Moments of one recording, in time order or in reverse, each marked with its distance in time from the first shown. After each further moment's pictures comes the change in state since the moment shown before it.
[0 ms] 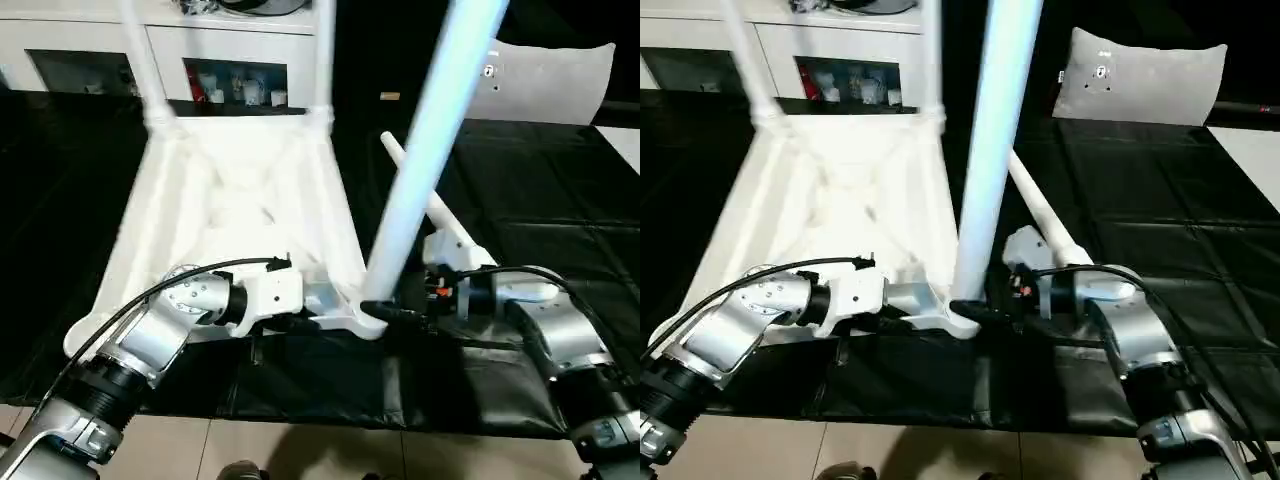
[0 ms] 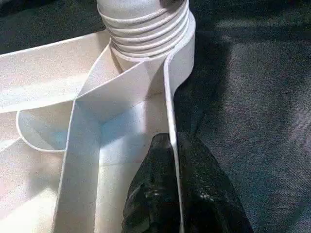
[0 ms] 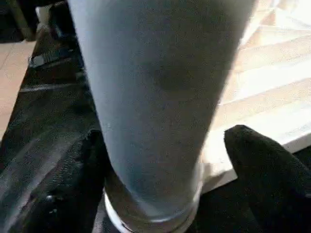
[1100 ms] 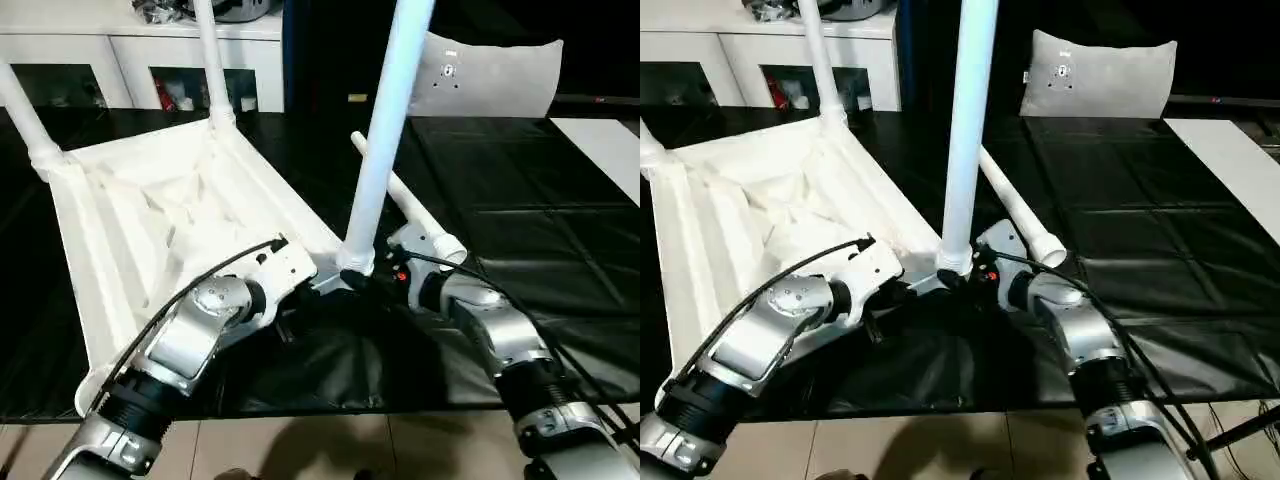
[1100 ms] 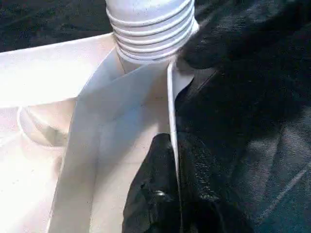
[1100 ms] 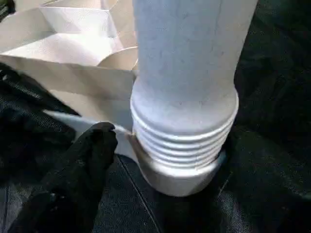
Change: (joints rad) left arm 0.036 -0.164 0.091 -0.082 0.027 0.381 0.374; right arm -0.009 0.175 -0.051 0.088 -0.041 0.167 -0.417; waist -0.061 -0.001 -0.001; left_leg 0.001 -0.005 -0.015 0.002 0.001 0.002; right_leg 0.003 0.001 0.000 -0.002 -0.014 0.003
